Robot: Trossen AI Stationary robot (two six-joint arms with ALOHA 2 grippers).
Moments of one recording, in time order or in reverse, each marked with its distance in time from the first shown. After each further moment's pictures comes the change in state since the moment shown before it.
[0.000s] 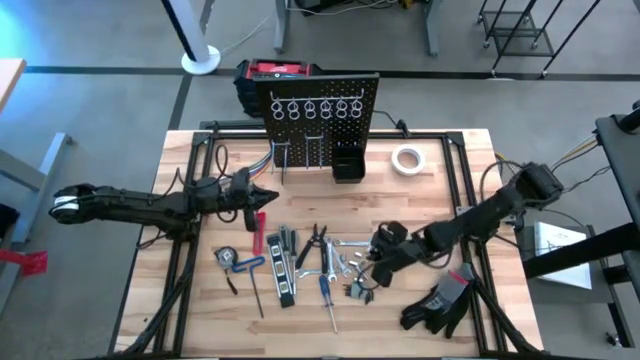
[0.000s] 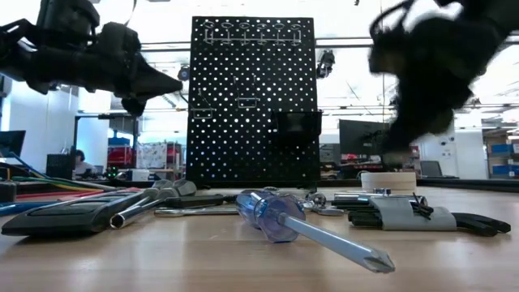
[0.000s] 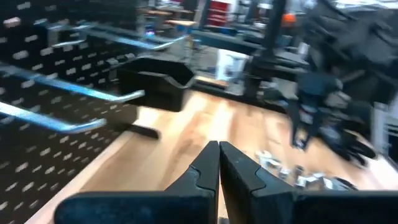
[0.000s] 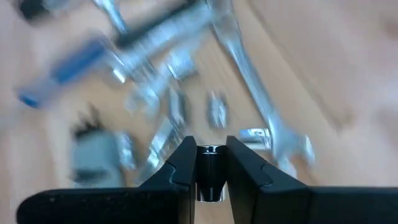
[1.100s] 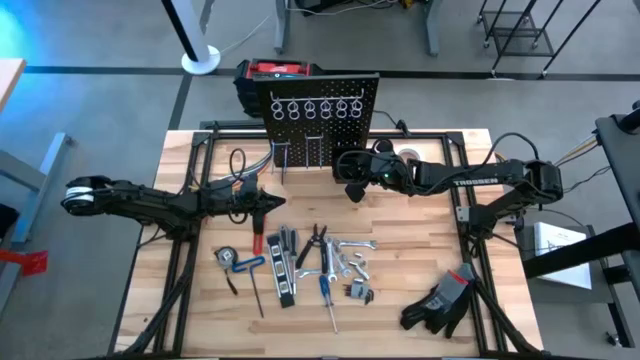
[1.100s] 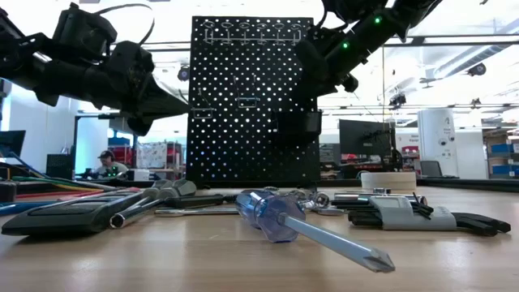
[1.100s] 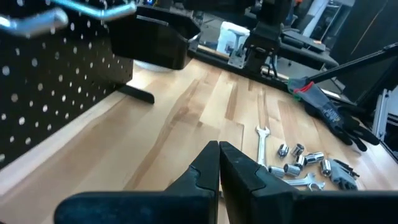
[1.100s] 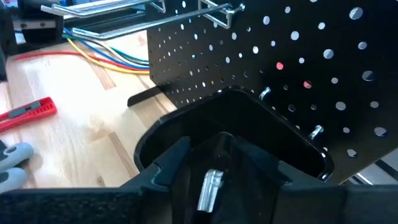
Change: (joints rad) left arm 0.000 0.231 -0.002 0.116 0.014 -0.107; right arm -0.591 -0.028 0.199 0.172 0.073 -0.589
